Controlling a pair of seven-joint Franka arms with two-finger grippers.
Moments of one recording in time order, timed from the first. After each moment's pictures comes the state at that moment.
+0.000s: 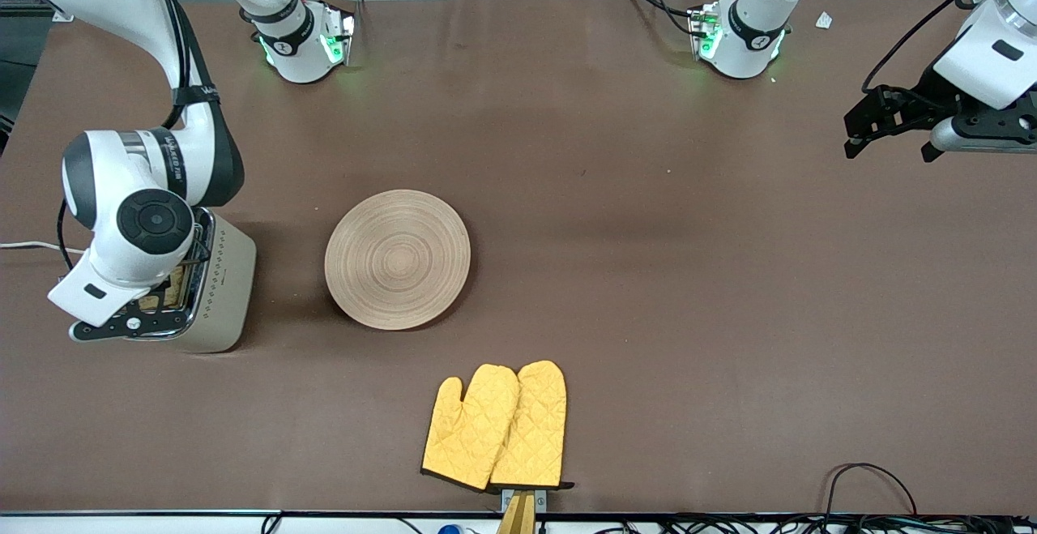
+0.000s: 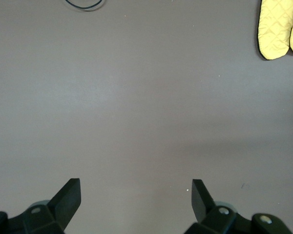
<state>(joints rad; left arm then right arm) 0.01 -0.08 -0.16 -1.63 -0.01 1.64 -0.07 0.19 0.38 -0.10 -1.67 -0.78 1.90 0.12</state>
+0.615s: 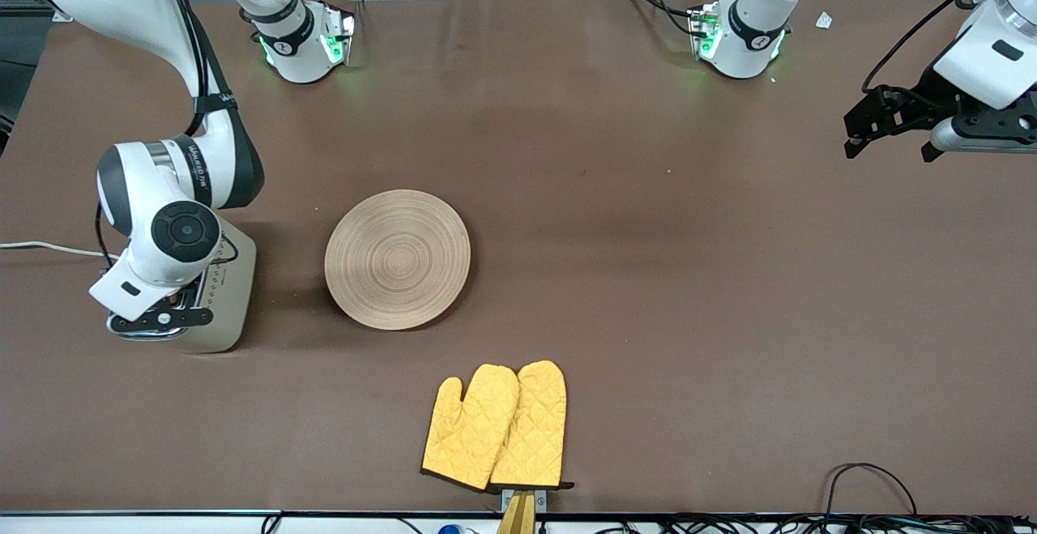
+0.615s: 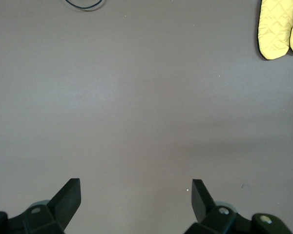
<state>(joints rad) 0.01 -0.08 -0.16 -1.63 -0.01 1.64 -0.07 0.20 0.39 -0.09 -1.74 -0.70 1.90 0.23</state>
